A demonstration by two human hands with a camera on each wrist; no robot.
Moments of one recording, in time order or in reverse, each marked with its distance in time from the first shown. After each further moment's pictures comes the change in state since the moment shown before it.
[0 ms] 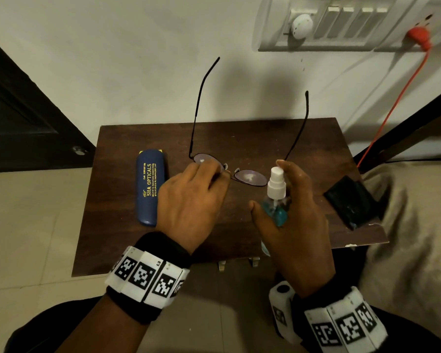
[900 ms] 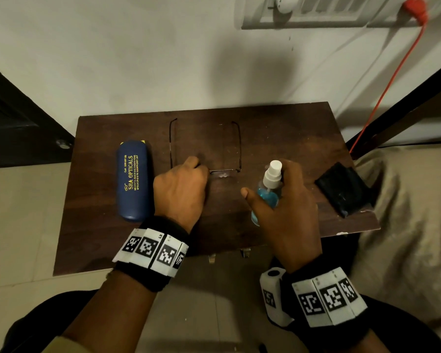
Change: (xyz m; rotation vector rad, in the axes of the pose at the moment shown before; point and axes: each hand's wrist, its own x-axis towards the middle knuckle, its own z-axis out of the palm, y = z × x) left_hand 0.009 0.003 0.042 0.095 -0.502 -0.264; right_hand 0.009 0.033 0.007 -0.011 0.023 0.123
